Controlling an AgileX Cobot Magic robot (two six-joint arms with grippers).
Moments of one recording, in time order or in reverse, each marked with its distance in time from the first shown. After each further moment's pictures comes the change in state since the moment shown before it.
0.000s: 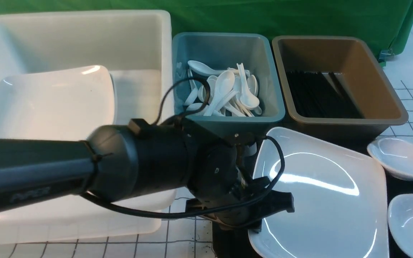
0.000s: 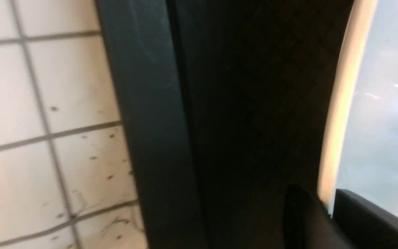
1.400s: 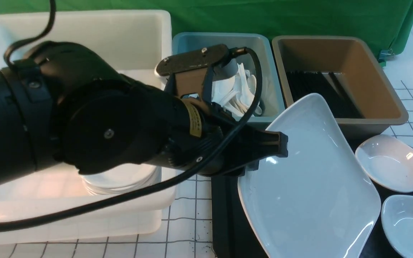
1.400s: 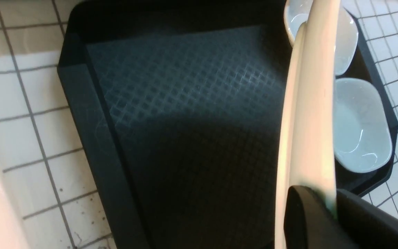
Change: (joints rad) right arm 0.000 0.000 0.000 0.002 0.001 0.001; left arm 0.000 -0.378 0.010 0.119 -0.004 0.031
